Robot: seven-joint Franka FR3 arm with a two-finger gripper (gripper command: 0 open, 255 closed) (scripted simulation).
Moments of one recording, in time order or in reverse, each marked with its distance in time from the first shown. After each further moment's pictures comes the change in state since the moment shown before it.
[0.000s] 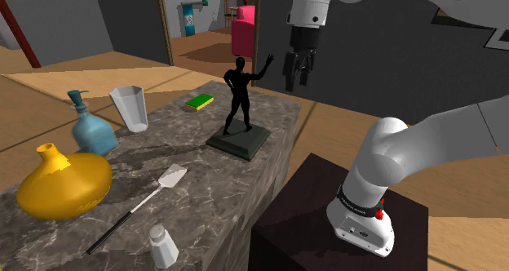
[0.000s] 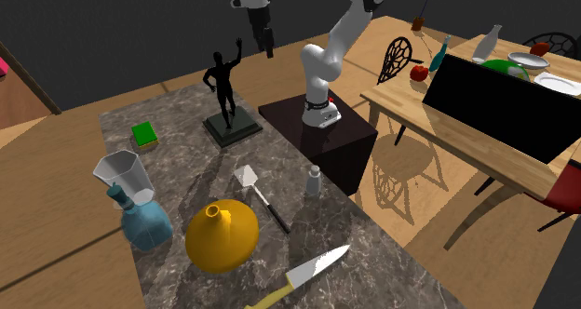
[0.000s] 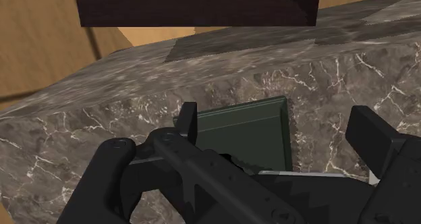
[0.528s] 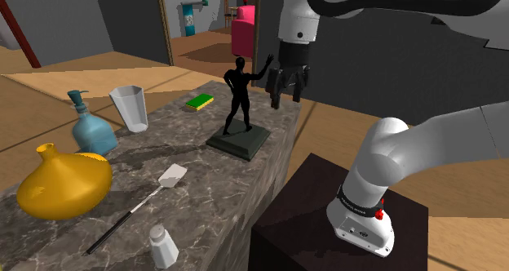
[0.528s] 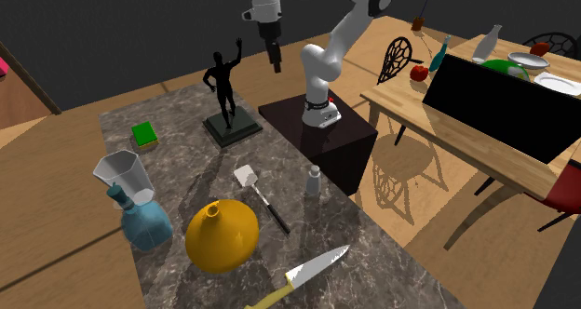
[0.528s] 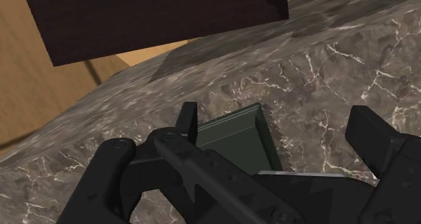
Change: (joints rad) arm -0.016 -0.038 0.168 -0.081 0.130 0.070 0.280
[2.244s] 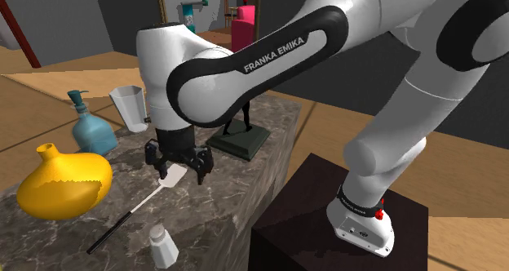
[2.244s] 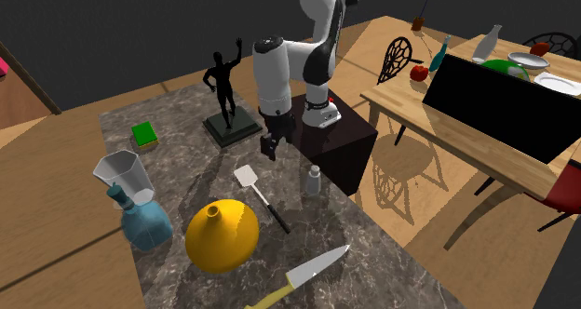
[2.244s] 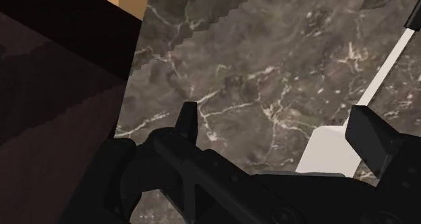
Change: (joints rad) arm -0.459 0.746 1.036 0.320 -0.025 0.556 1.384
